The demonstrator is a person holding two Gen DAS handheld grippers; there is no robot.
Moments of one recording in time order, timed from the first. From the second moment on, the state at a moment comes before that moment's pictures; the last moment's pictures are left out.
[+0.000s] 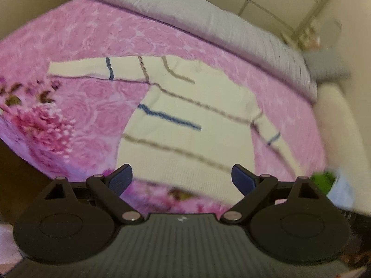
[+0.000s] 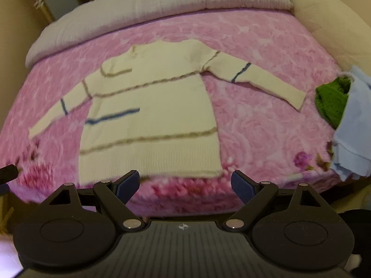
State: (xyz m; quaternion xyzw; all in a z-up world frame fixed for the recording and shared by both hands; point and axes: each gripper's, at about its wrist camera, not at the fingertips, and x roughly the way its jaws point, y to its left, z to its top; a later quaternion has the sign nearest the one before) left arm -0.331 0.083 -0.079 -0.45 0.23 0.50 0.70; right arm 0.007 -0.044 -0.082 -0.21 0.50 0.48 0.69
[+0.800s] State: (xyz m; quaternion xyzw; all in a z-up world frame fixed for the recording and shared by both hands) left arm -0.554 0.410 -0.352 -0.60 0.01 0.63 0.50; right arm 0.038 0.224 -0.284 -0.18 0.58 0.36 0.71
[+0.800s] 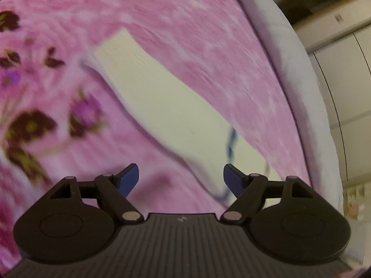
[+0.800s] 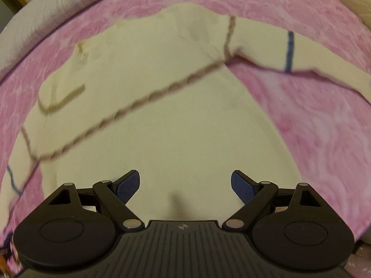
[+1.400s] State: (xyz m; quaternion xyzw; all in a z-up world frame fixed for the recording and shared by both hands) left arm -0.548 0.453 -0.353 -0.51 0.01 0.67 0.54; right arm 0.086 0.252 -0.318 -0.19 0.55 0.32 0.75
